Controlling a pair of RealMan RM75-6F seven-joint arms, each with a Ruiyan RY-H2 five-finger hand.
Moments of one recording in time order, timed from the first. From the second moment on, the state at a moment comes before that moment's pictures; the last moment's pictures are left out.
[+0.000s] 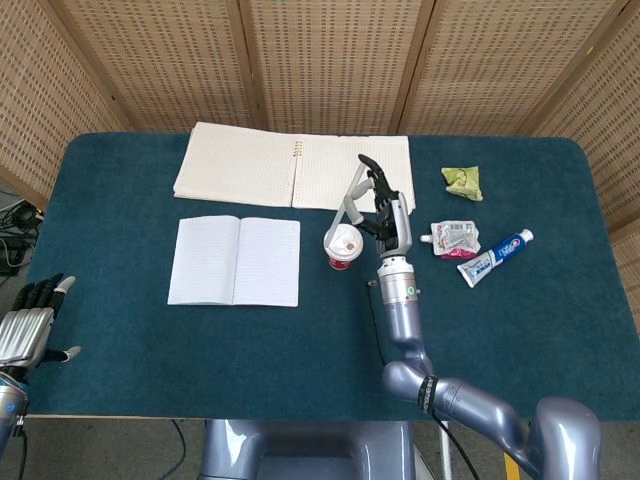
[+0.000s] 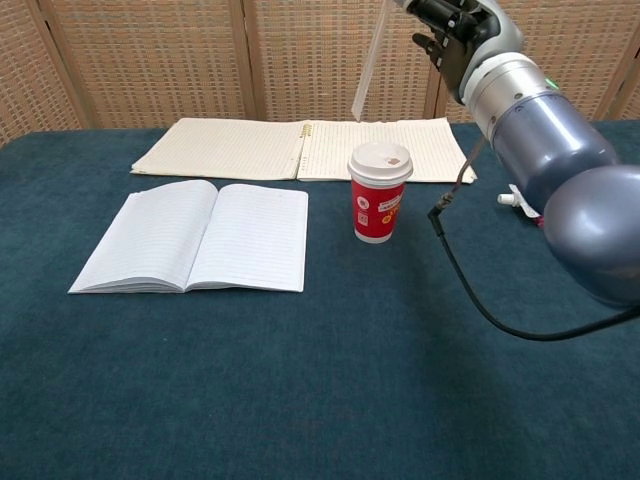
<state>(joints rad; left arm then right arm) -0.21 -1.18 -0.04 -1.49 1.27 1.17 0.14 0.81 -1.96 0.69 -1.15 -1.17 1.14 0.96</state>
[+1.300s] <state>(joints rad) -0.25 -1.20 -0.04 -1.50 1.23 1.13 0.19 0.93 -2.17 0.63 -0.59 -1.22 1.32 1.18</state>
